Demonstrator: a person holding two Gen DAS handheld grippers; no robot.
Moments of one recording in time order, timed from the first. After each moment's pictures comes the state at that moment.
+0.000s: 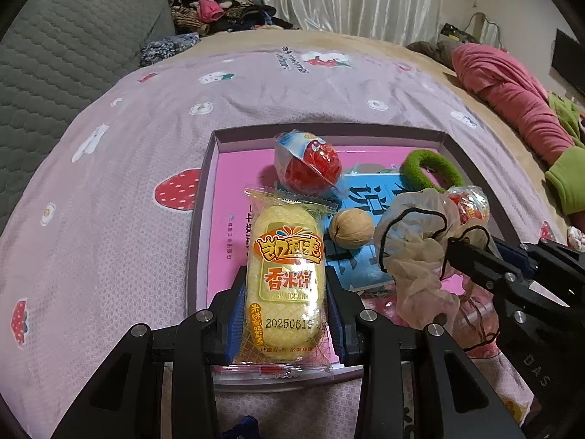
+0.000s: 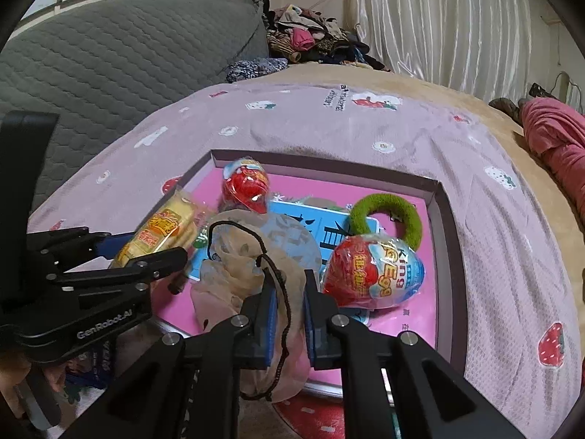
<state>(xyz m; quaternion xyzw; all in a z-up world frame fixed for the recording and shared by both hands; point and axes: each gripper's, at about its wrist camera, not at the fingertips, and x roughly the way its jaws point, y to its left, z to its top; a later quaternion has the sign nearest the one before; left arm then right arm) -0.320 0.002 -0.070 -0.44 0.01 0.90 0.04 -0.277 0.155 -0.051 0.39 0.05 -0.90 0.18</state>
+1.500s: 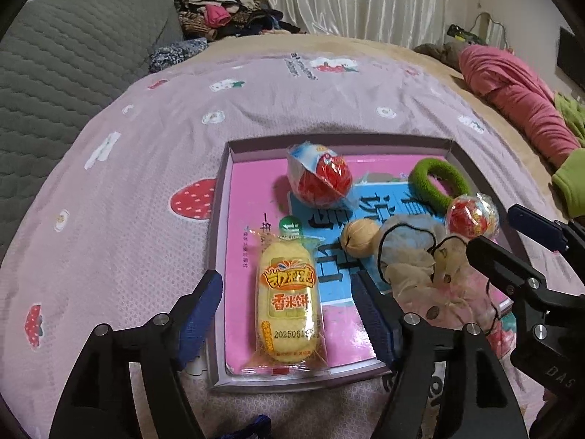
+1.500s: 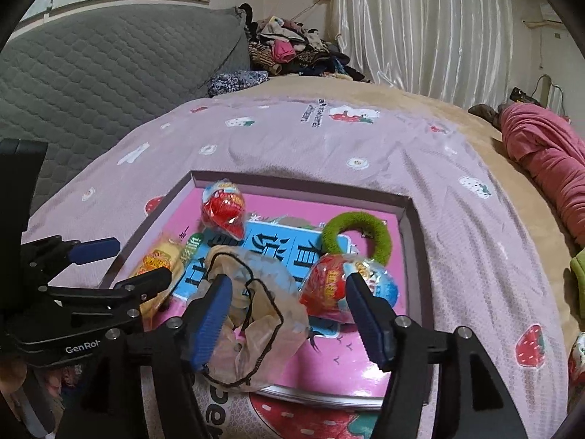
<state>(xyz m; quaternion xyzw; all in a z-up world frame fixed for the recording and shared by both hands) -0.319 -0.004 -0.056 -0.43 0.01 0.90 0.02 -0.274 0.163 -0.030 0.36 0.05 -0.92 0.14</state>
